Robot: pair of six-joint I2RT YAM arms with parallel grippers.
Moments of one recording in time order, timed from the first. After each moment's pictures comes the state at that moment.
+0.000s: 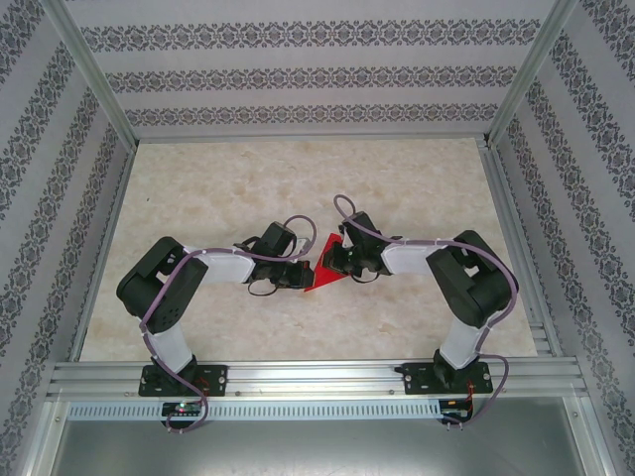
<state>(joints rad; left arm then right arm) -0.64 1.77 0.81 -0.06 0.52 -0.58 0.59 1.78 0.82 0.00 -0.39 0.82</state>
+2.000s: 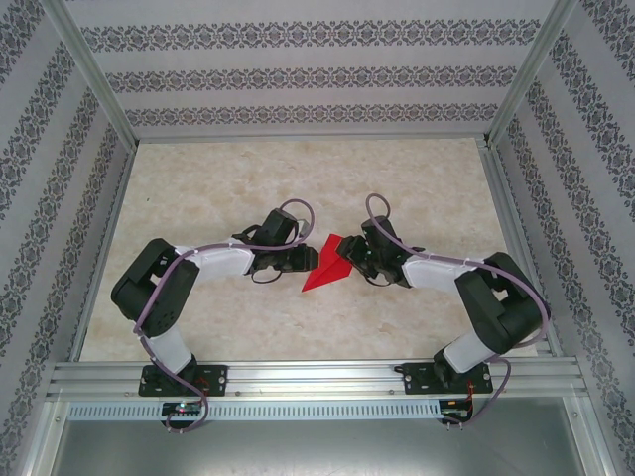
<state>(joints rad) -0.63 1.73 0.91 -0.09 0.36 -0.65 0.54 1.57 0.66 0.08 -0.16 1.07</state>
